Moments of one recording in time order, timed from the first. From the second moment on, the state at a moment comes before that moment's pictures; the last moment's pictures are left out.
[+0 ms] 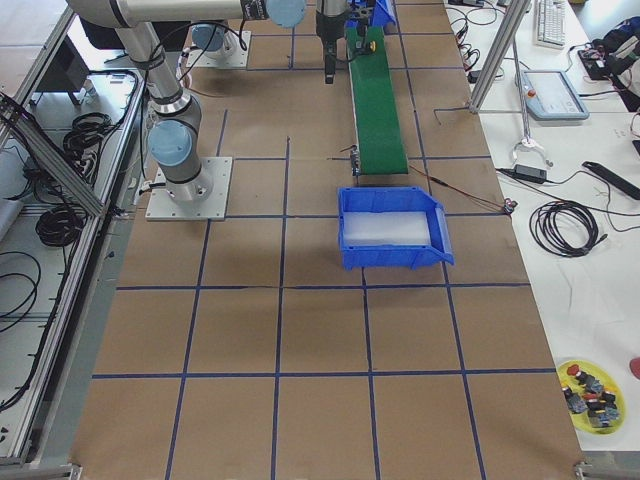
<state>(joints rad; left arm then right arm) -1.48 -1.82 -1.51 -1.39 1.58 -0.06 1.62 -1.65 1.64 -1.57 -1.60 0.07</state>
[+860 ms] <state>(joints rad) -1.31 -1.81 -1.40 -1.51 1.58 0.20 1.62 -1.65 1.64 -1.57 -1.60 0.07</state>
